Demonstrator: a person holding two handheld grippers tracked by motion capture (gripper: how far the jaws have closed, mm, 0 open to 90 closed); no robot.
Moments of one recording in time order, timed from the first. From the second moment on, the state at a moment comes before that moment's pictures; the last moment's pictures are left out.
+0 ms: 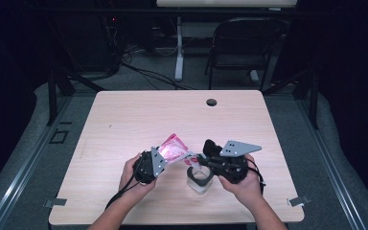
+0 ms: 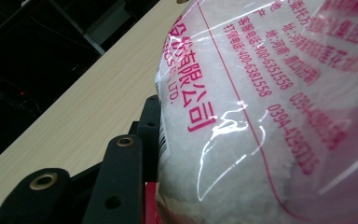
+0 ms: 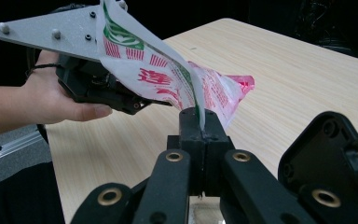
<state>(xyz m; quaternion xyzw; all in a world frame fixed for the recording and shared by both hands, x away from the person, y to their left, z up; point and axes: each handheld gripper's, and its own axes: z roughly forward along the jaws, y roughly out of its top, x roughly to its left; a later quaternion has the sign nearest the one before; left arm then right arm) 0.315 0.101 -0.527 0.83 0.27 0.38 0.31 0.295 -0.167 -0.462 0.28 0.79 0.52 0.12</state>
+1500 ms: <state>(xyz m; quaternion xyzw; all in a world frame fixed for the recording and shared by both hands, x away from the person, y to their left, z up) 0.312 0.095 -0.535 0.83 0.25 0.40 0.30 0.290 -0.174 -0.483 0.30 0.78 0.53 0.11</state>
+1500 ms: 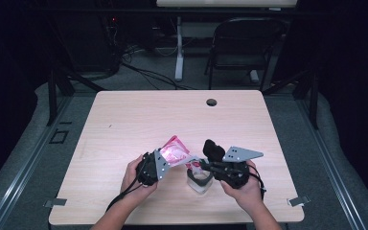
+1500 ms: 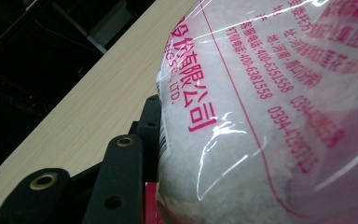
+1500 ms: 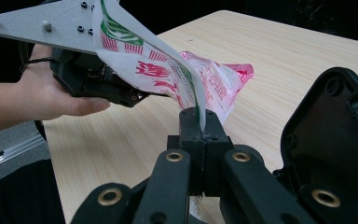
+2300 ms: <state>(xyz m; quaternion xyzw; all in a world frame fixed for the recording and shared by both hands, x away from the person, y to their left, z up) 0.309 0.090 -0.530 0.82 0.23 0.44 0.28 0.291 -0.181 -0.491 0.31 0.79 0.52 0.11</state>
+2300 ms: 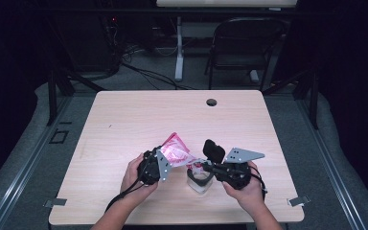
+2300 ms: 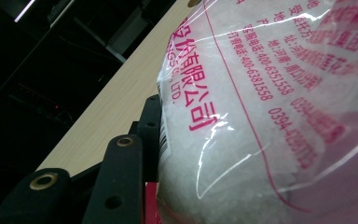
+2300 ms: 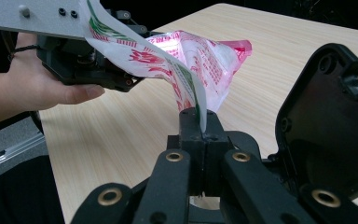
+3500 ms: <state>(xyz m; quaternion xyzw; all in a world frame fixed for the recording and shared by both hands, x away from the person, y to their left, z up) 0.303 0.084 -0.523 0.81 0.20 0.49 0.25 0.288 -0.185 -0.500 0.32 0.79 0.51 0.11</state>
